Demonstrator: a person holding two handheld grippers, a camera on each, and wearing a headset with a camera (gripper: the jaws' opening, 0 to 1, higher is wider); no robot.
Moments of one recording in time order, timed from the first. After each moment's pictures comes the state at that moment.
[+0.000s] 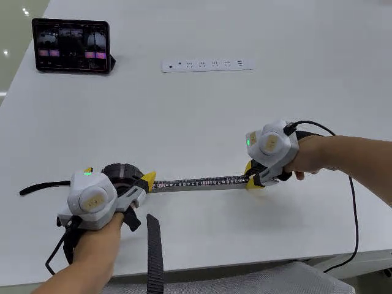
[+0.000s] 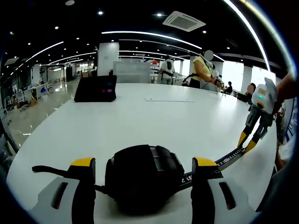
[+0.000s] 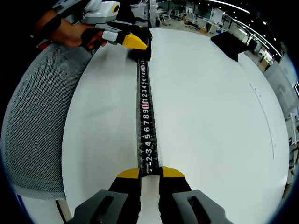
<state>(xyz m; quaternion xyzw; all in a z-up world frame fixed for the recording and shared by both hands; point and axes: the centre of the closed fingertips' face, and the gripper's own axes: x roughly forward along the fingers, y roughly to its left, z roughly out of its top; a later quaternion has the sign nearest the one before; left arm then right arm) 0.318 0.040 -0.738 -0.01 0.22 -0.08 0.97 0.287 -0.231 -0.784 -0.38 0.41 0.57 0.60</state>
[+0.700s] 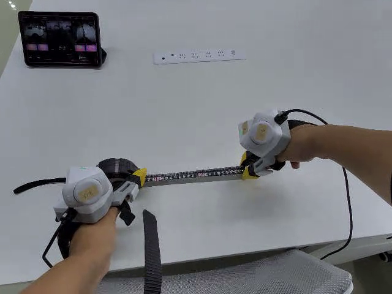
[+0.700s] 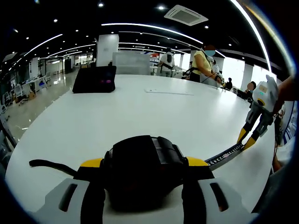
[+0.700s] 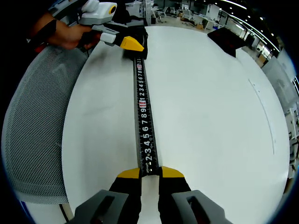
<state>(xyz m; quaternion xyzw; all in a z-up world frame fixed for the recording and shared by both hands) 0.313 0.042 -0.748 -0.02 0.25 -0.09 0.96 0.287 -0.229 -0.784 -0.37 0.43 0.56 0.60</state>
